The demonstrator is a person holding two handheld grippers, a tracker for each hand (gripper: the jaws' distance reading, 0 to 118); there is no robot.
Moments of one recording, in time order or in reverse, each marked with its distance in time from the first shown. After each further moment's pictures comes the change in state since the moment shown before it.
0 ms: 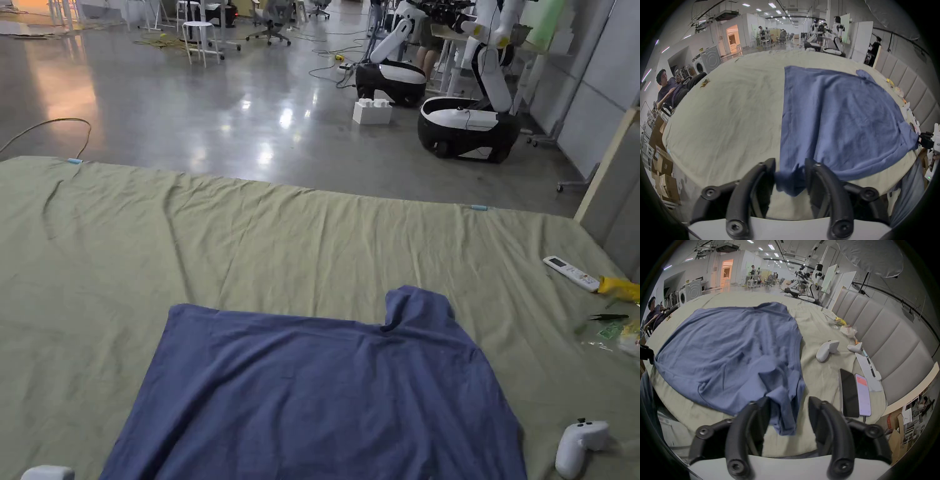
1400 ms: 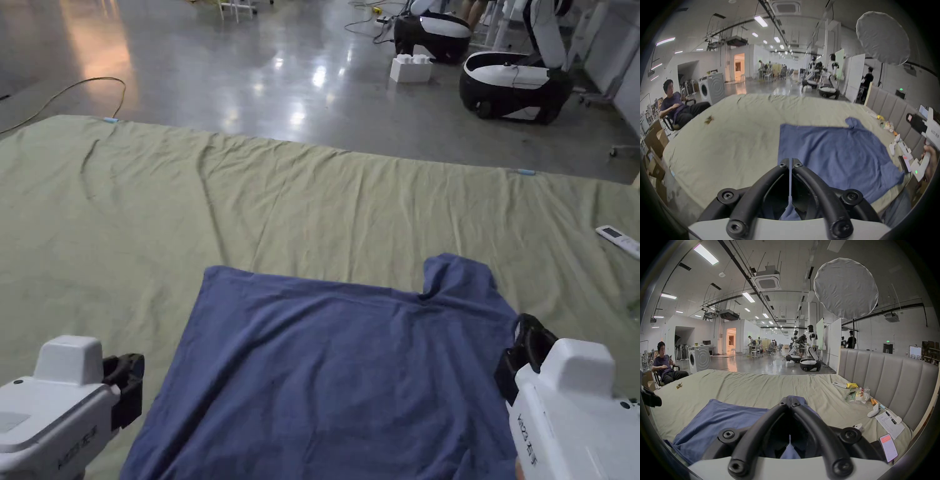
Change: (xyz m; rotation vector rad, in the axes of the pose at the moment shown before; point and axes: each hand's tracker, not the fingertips) left arm -0.002 0.052 0.049 0.301 -0.011 0.049; right arm -0.052 0.140 0.028 0.706 0.041 -0.201
